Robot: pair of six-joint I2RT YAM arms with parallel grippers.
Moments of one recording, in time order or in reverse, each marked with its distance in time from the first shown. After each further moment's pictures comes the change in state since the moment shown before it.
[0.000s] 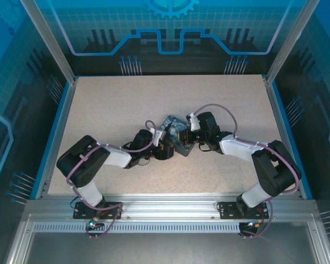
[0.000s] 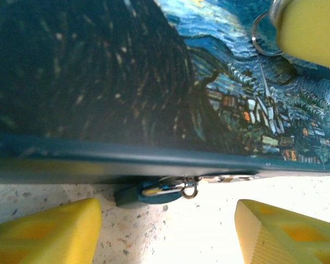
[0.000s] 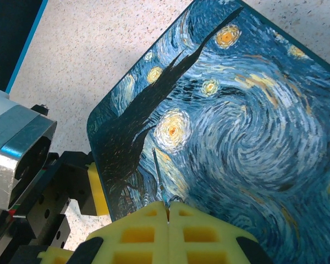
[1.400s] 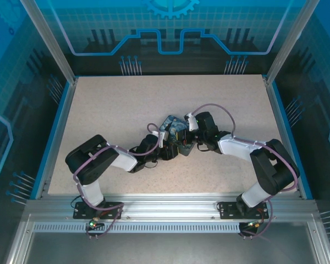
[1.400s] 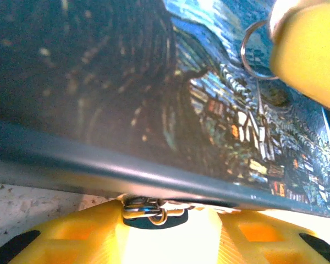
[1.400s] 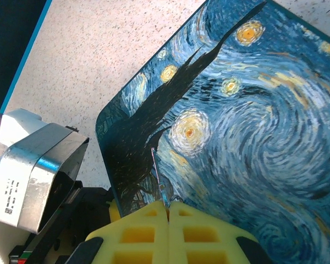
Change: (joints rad) left arm -0.100 0.066 0.000 0.150 -0.143 -0.282; right arm 0.019 0.017 0.011 0.013 -0.003 0.002
